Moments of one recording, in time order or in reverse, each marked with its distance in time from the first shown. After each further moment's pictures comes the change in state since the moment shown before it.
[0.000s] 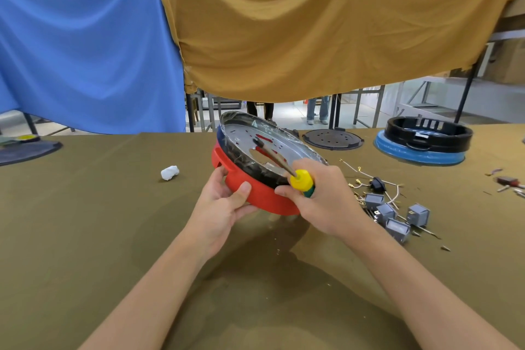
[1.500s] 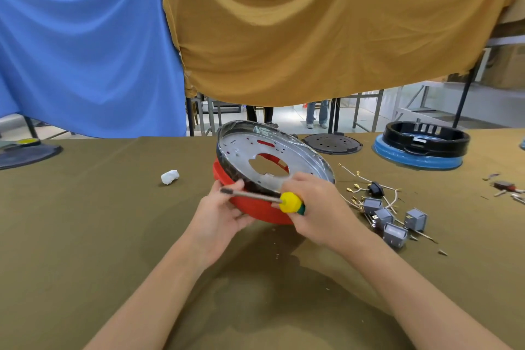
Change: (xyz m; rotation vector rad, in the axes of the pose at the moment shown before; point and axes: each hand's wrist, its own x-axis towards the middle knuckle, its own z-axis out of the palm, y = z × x) left_hand -0.008 0.013 0.009 -0.183 0.010 -0.179; right_hand -0.006 0.001 0.001 -0.211 -0.143 -0.073
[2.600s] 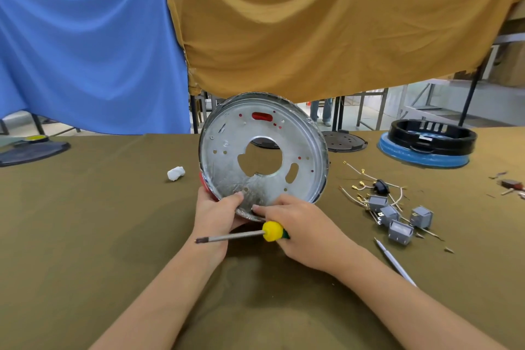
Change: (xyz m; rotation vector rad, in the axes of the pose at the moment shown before) left_hand 0.004 -0.010 -0.003 0.028 0.427 0.121; right_hand -0.013 -0.010 0.034 -0.025 -0.181 -0.109
